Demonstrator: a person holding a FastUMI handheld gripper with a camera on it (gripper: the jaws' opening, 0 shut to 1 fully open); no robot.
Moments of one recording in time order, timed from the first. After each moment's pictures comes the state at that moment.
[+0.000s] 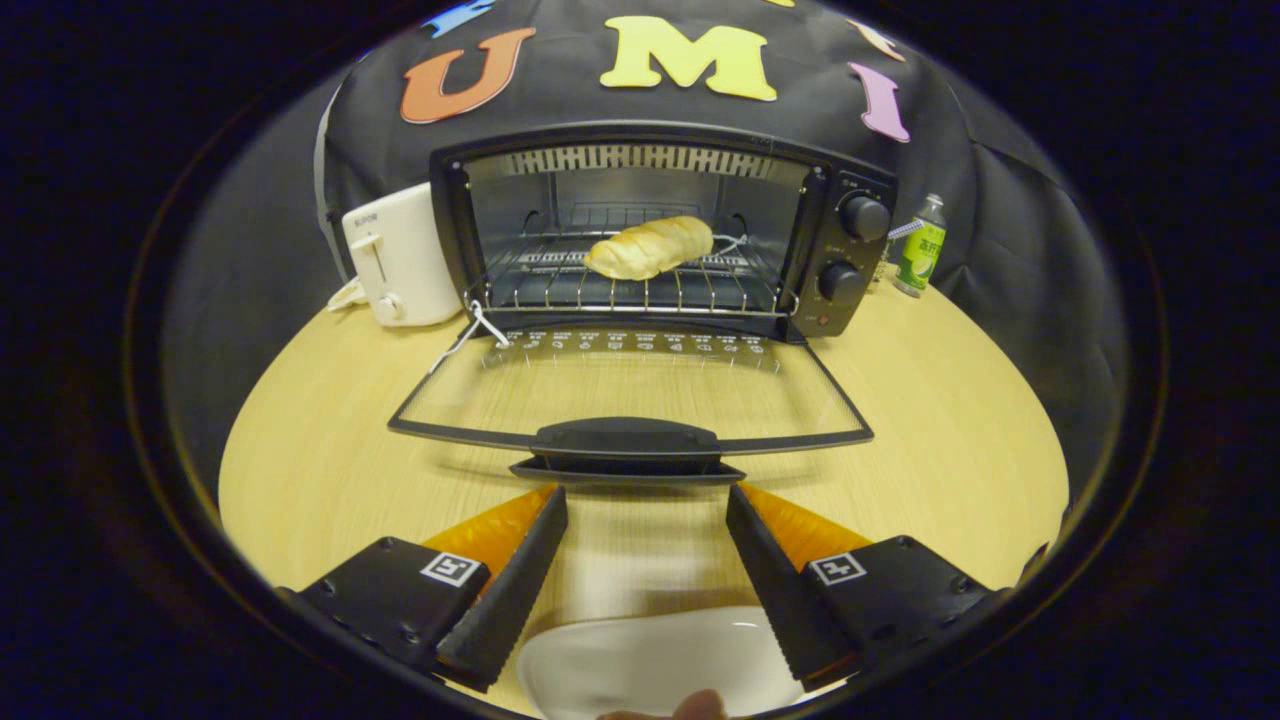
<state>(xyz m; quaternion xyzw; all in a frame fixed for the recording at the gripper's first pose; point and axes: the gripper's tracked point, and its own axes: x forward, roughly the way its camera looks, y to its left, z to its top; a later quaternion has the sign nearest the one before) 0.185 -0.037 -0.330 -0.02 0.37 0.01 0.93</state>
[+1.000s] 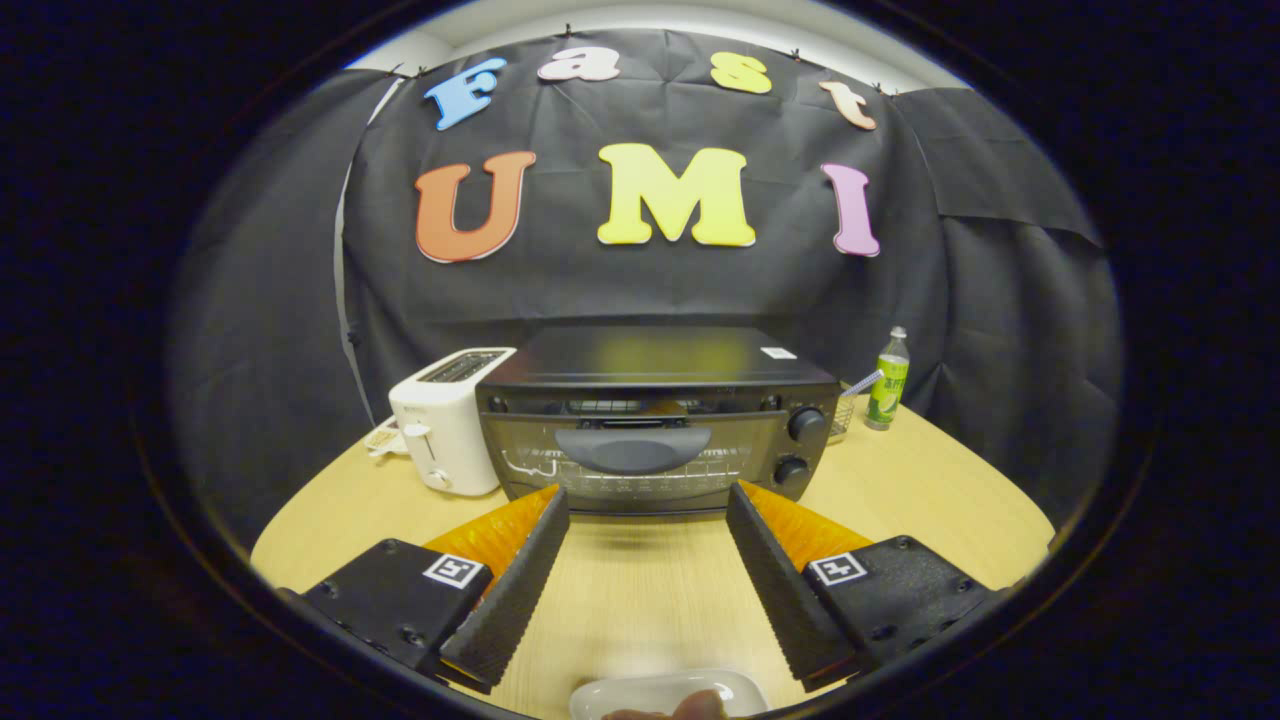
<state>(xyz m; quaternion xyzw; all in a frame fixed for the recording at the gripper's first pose) 0.202 -0.030 -0.167 -0.01 0.16 0.01 0.99</state>
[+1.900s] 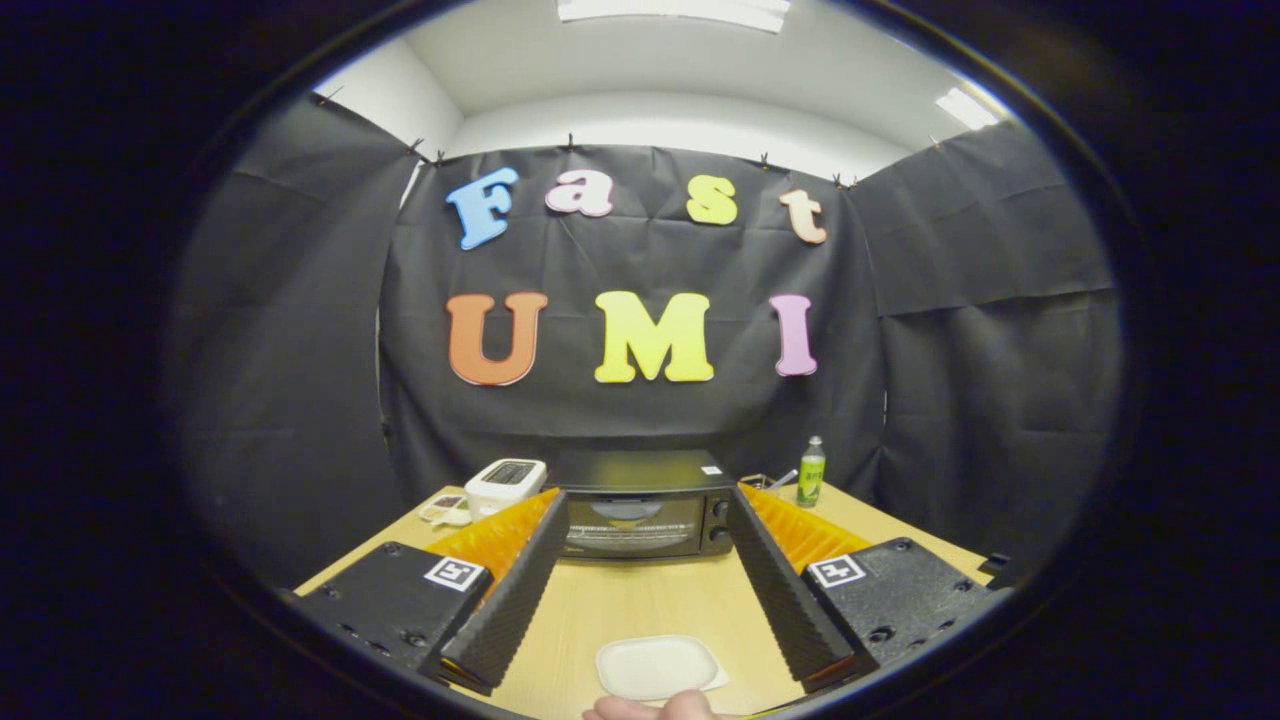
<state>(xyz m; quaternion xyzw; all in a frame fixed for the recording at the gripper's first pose) 0.004 -0.028 -0.026 -0.01 0.02 0.00 1.00</state>
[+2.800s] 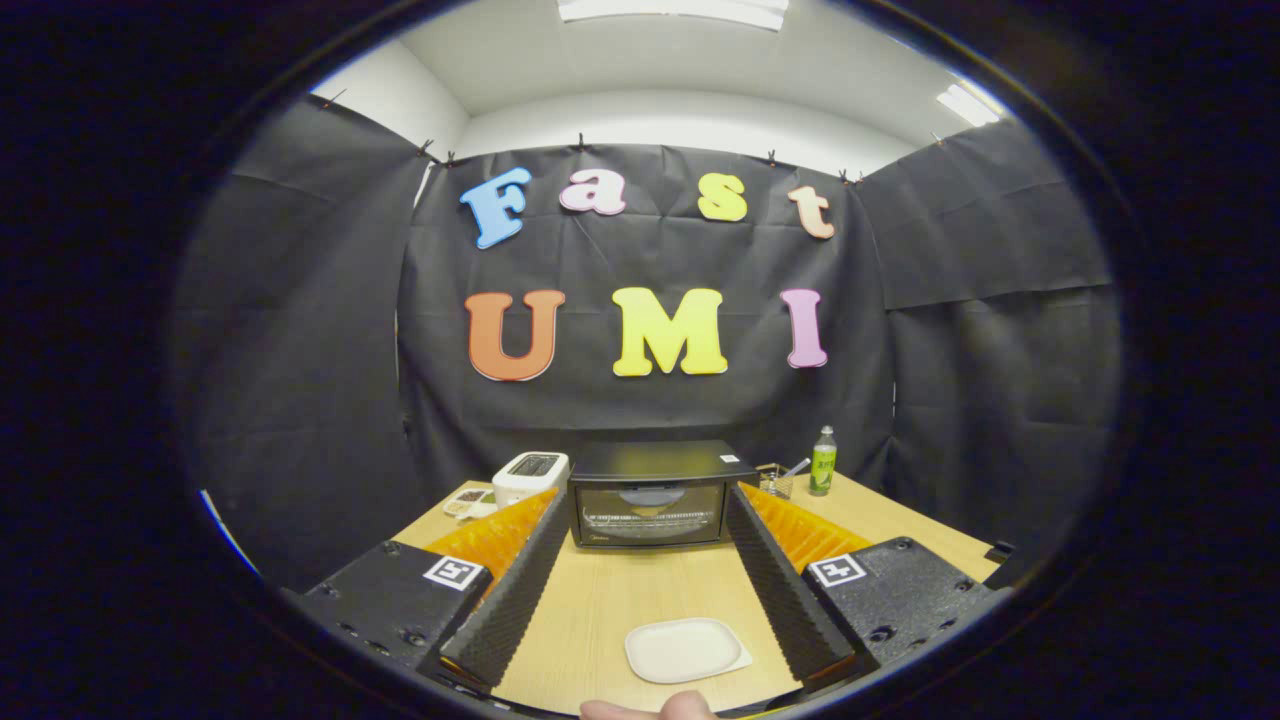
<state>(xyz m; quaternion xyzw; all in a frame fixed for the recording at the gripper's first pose) -0.021 -0.013 -0.020 -0.01 0.02 0.00 1.00</state>
